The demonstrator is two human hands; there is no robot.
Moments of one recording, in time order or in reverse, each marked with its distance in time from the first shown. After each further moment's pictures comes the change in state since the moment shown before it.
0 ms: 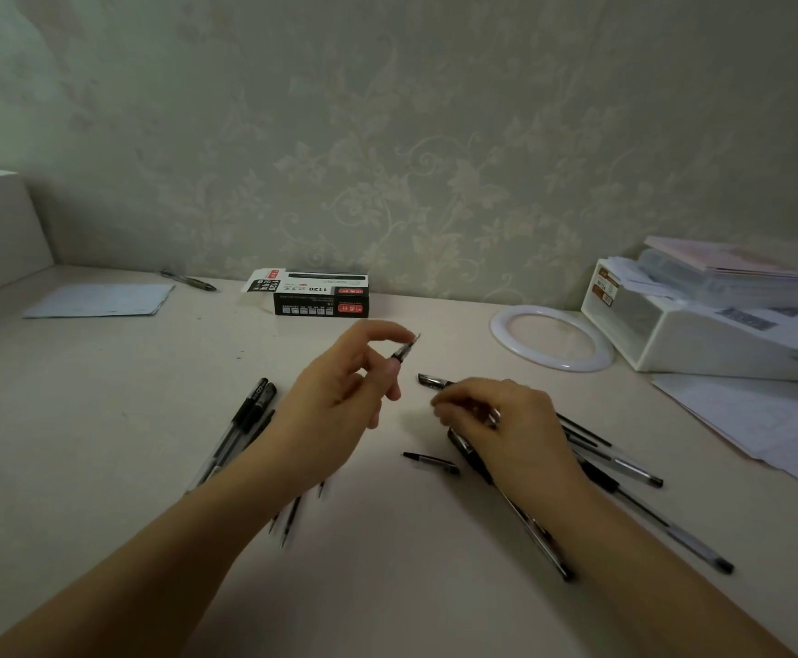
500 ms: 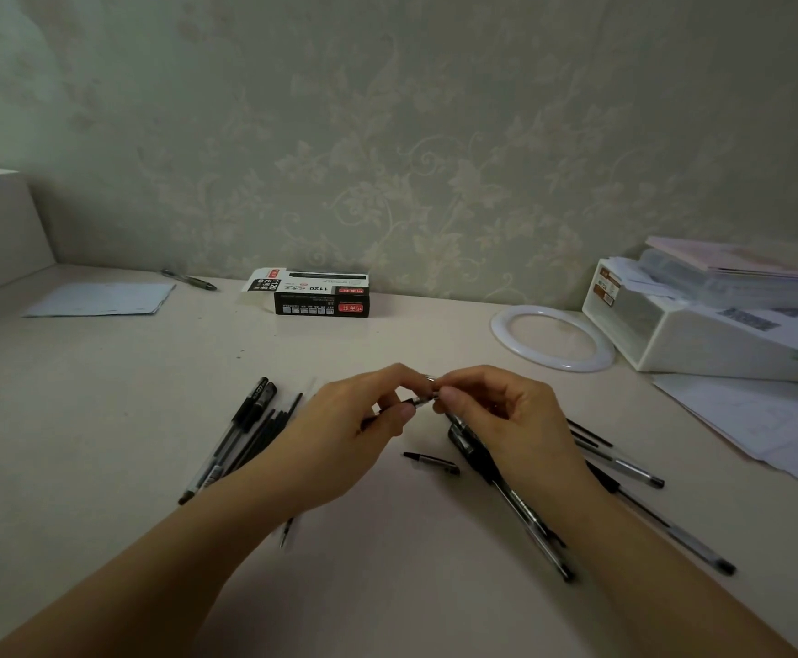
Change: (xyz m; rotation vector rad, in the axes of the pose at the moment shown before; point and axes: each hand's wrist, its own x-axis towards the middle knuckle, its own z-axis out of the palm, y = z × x) left_hand -0.005 -0.008 0.004 0.370 -0.183 0.048; right_hand -0.001 -0.008 -0.001 0.499 -0.029 0.139
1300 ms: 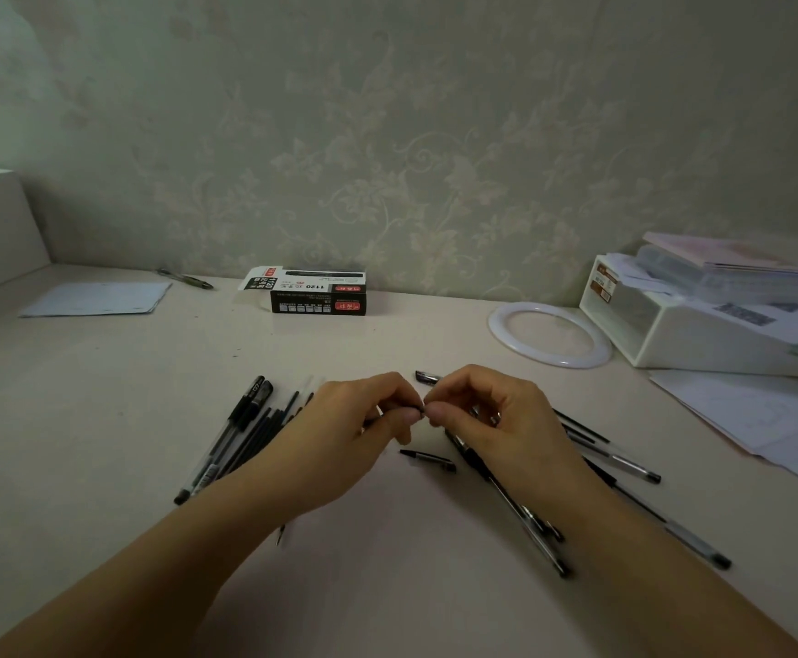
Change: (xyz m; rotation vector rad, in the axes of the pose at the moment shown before) left_hand -0.001 0.005 0.001 -0.017 -0.049 -0.019; right_hand -0.001 0.002 -0.005 -0.228 -0.098 -0.103
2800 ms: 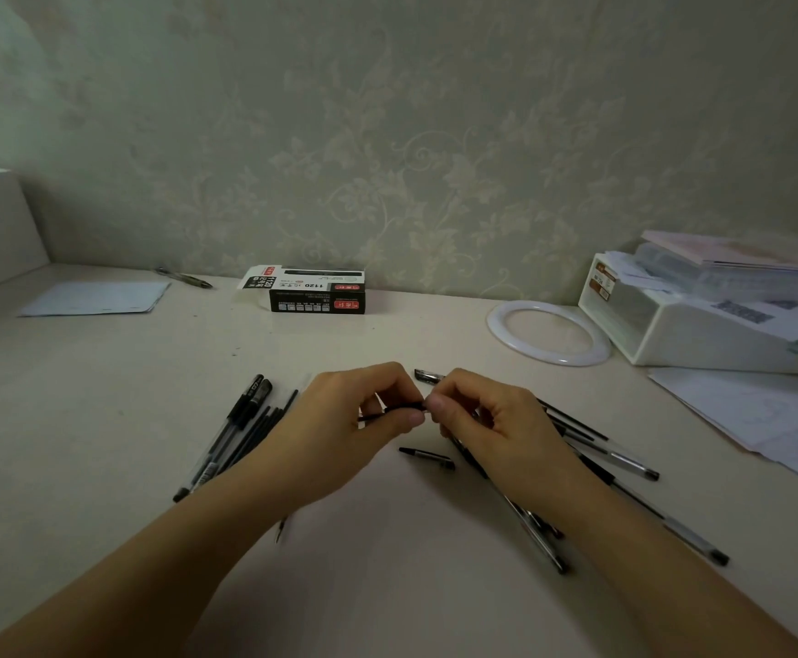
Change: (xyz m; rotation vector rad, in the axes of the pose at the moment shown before) left_hand -0.001 0.003 -0.003 -0.004 0.100 0.048; right_hand -0.002 -0.002 0.000 -0.092 -0.068 -0.048
